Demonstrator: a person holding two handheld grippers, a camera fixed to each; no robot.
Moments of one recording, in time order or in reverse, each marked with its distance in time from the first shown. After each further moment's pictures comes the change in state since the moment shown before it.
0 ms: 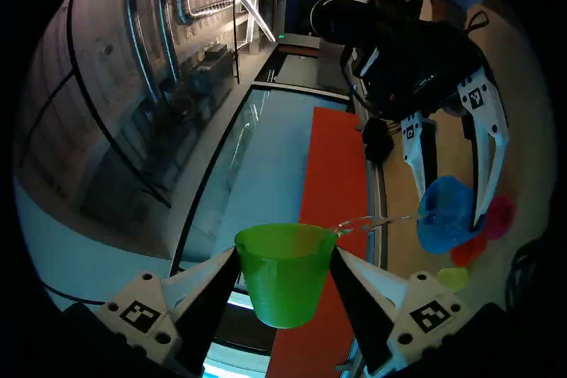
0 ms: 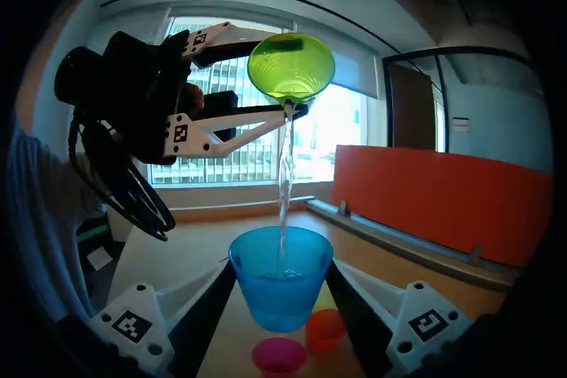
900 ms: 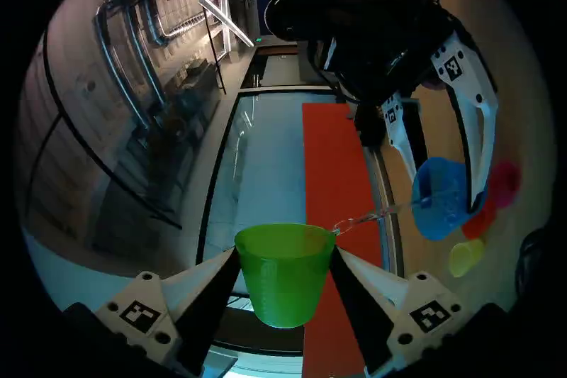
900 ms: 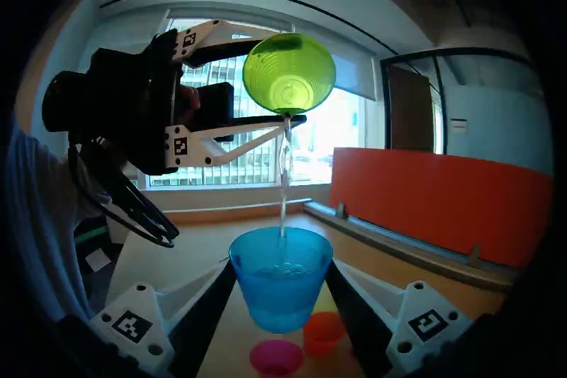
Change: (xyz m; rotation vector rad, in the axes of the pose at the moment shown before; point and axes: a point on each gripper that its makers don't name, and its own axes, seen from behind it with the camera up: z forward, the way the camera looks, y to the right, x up) left arm 0.010 0.003 -0.002 0.005 0.005 0.191; right arm 0.002 0.003 0.000 -0.011 0.013 -0.001
